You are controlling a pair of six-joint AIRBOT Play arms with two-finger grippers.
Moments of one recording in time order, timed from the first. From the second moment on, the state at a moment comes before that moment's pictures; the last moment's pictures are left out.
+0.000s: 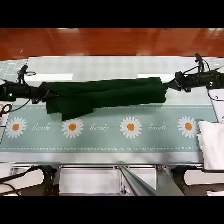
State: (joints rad) left arm 0.31 -1.38 1.01 0.80 -1.14 -1.26; right arm -0.28 -1.56 1.24 -0.76 1.14 1.22
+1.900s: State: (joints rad) left arm 0.32 -1.19 1.08 0.91 -1.10 -1.34; right arm -0.56 -1.64 1.29 -0.73 1.22 1.26
